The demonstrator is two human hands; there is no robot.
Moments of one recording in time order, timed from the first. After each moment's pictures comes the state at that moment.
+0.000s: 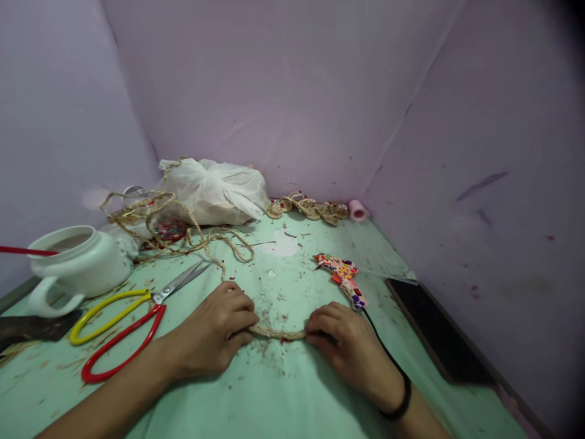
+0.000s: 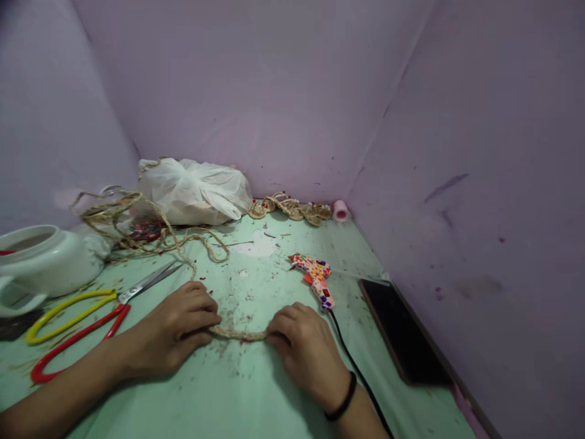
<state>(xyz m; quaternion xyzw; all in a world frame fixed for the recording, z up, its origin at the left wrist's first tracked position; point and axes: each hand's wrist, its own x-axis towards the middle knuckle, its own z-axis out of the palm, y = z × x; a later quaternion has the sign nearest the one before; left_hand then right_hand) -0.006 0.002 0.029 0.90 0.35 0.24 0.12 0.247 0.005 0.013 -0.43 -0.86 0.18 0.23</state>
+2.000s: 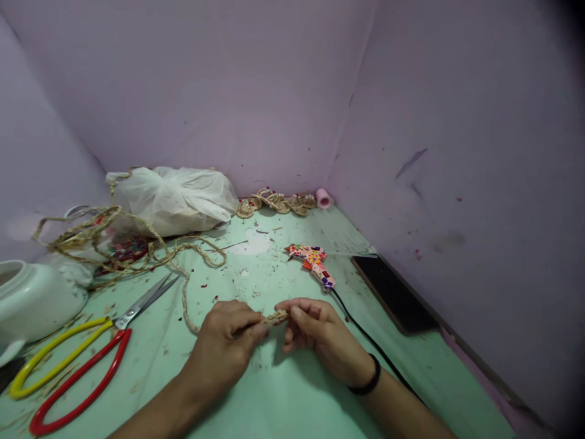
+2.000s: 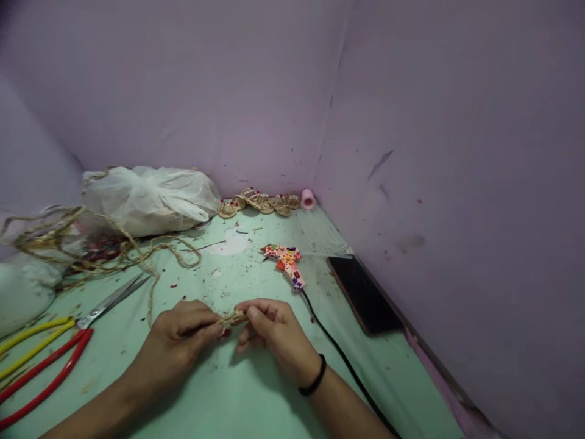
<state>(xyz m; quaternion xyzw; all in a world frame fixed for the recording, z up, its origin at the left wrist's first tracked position) 0.056 -0.008 0.030 0.79 0.45 0.32 0.26 0.233 -0.012 0.008 -0.36 -0.38 0.72 0.45</state>
